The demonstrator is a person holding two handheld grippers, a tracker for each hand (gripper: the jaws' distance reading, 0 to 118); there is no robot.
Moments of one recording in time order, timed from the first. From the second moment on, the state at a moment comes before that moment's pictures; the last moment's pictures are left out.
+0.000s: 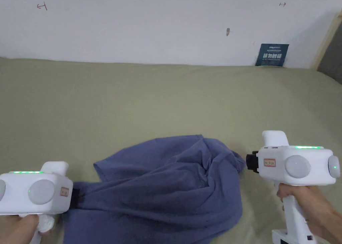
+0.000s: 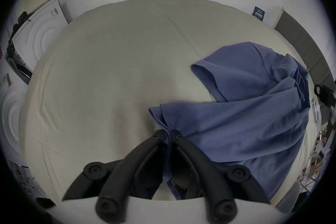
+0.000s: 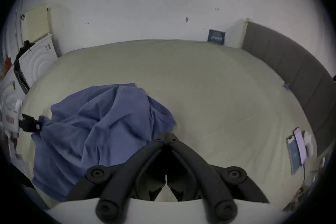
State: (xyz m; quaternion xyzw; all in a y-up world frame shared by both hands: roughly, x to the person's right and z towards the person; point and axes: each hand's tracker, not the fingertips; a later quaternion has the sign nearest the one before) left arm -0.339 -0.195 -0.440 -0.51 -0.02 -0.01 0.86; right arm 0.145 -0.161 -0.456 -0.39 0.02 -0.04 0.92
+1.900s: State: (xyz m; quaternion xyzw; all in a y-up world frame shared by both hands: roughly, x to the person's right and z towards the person) left arm -0.359 0.165 -0.465 -0.23 0.03 0.00 0.97; right arm 0.135 0.150 -0.442 -0.16 -0.04 0.03 0.99
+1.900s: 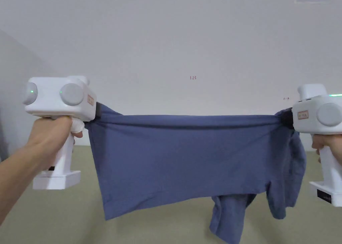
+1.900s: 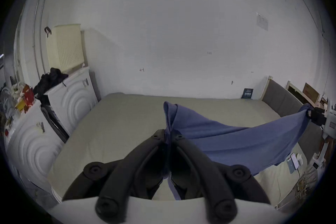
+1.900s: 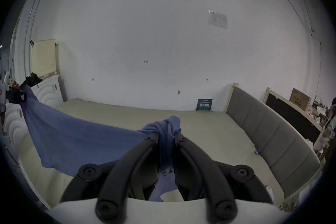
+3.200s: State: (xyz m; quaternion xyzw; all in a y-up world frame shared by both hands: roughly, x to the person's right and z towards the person) left arm -0.367 -0.101 -0.380 -0.37 -0.01 -0.03 0.93; right arm 0.131 -0.119 -0.344 -0.30 -0.04 0.04 0.95
